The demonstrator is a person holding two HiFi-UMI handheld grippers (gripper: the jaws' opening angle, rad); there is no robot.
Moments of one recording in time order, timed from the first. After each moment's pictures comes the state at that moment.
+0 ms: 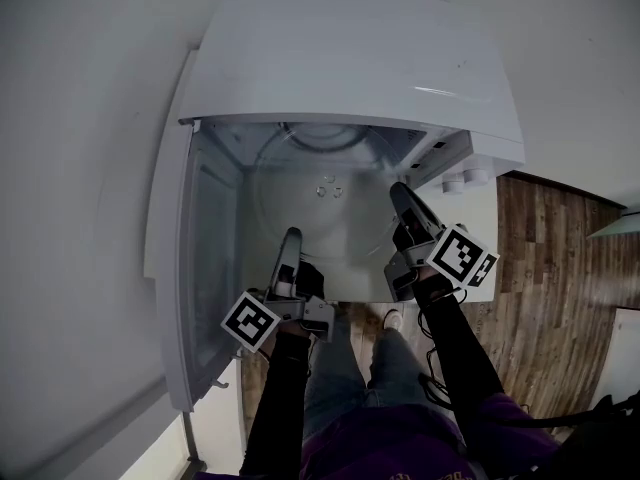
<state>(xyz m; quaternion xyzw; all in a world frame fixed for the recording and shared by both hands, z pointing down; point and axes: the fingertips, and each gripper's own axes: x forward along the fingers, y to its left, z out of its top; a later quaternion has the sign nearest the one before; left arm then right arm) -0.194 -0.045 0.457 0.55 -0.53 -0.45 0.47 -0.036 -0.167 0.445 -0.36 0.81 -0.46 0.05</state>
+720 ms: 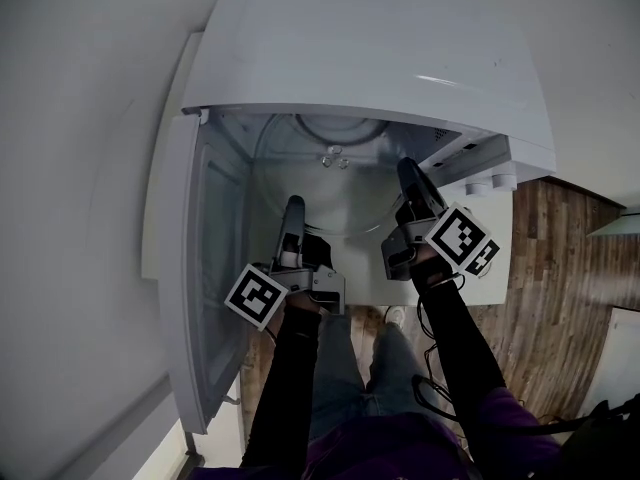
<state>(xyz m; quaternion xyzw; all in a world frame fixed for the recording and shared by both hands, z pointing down) -0.226 -0.077 0.464 0.53 -0.54 -0.48 0.44 -0.061 -0.192 0.452 -0.41 0.80 -0.43 0.06</state>
